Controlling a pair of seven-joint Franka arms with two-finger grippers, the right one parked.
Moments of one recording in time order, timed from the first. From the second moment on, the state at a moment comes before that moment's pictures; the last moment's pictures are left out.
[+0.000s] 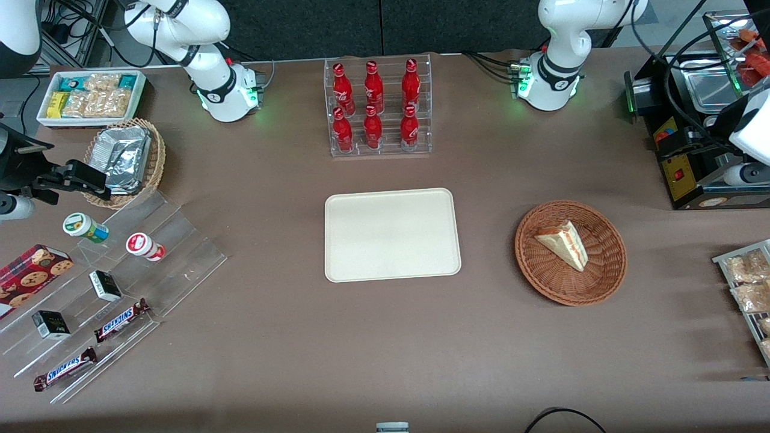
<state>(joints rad) 0.02 0.01 -0.03 -1.52 0.02 1.36 -0.08</state>
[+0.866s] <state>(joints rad) -0.01 0.12 -0.03 -1.65 0.02 1.60 -0.24</state>
